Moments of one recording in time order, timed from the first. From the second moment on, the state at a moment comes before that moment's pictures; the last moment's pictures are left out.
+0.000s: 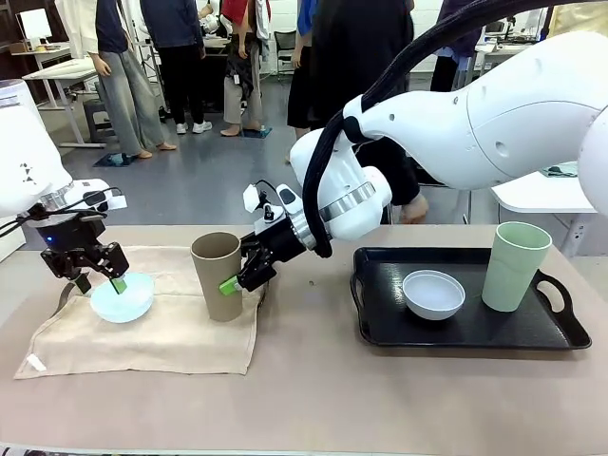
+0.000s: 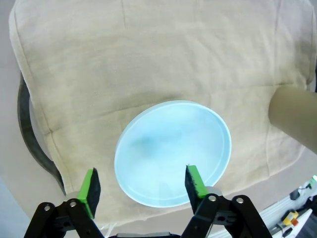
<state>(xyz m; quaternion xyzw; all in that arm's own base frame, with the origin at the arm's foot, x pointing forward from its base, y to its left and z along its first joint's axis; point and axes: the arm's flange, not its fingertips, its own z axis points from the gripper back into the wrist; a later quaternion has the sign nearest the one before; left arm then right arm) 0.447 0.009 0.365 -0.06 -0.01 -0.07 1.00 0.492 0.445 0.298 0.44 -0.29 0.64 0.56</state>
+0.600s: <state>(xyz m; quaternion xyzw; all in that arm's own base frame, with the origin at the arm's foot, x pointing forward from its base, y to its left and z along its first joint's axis) 0.421 0.024 0.420 -0.08 -0.02 -0.08 0.99 0.464 0.406 0.328 0.41 -0.21 0.66 0.59</state>
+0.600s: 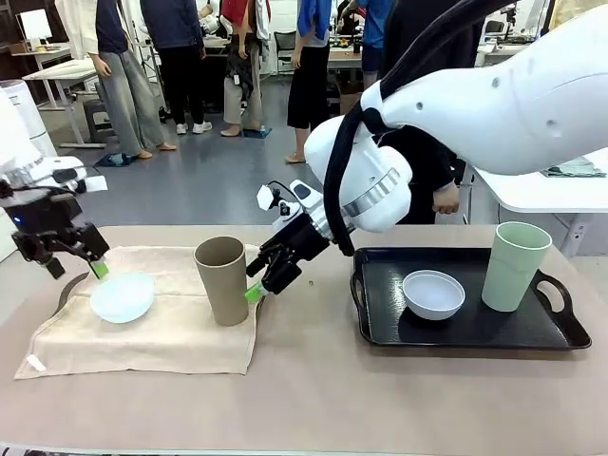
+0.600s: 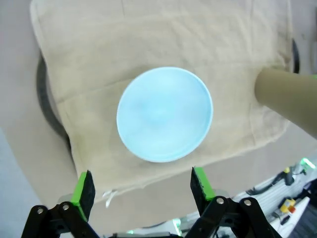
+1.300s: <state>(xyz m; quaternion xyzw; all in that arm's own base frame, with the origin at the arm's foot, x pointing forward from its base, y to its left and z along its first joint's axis) 0.338 -0.044 0.594 -0.05 -0.09 -0.20 0.97 0.362 0.333 0.552 0.25 -0.19 0.52 0.79</state>
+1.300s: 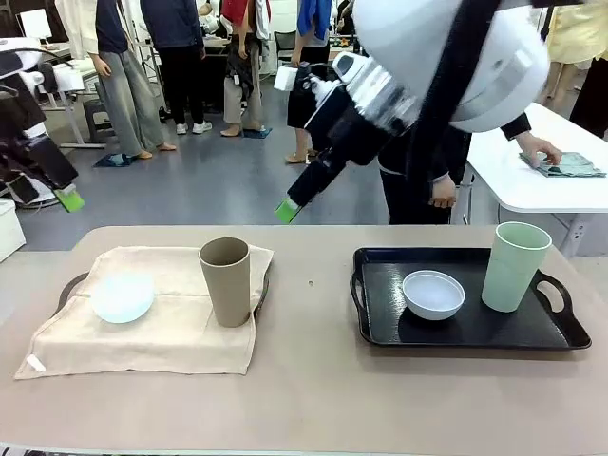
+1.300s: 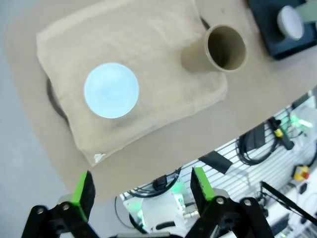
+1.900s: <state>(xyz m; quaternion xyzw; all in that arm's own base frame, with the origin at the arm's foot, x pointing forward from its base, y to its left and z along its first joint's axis) 0.343 -0.022 0.588 -0.06 -0.09 -0.18 0.98 0.374 0.348 0.534 0.25 -0.19 0.58 0.75</state>
